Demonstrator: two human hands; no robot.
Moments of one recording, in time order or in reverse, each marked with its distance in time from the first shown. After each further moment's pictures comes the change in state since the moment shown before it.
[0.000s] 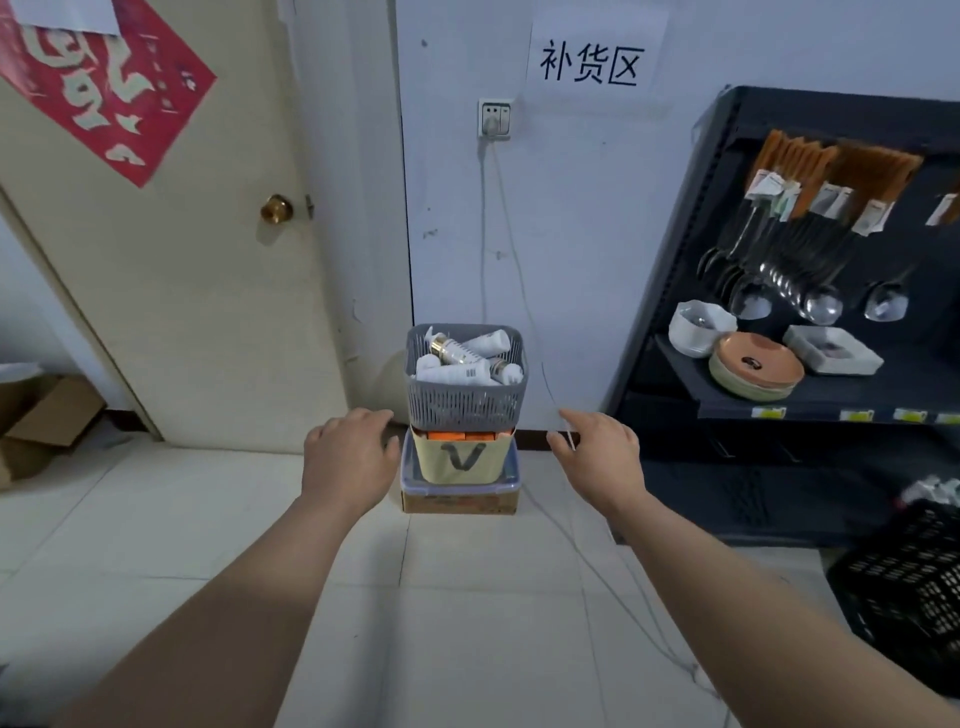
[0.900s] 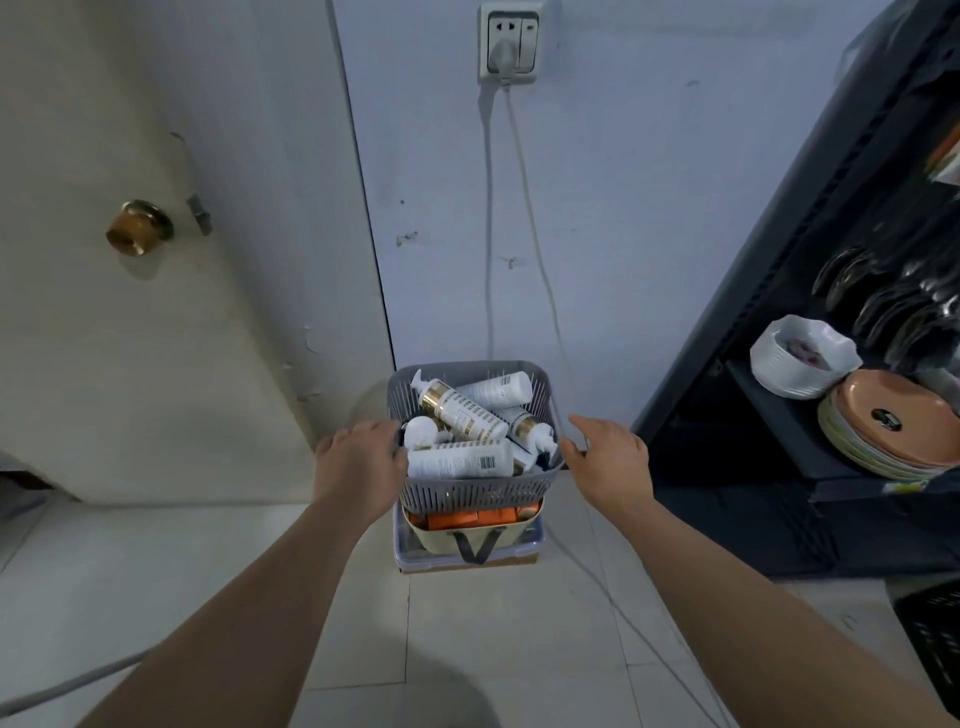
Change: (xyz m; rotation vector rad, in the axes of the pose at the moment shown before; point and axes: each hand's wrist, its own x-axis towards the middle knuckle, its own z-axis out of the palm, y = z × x) left_hand 0.399 -0.034 0.148 -0.023 -0.111 0.099; right_hand 0.375 -0.015 0.130 -0.040 -0.101 0.161
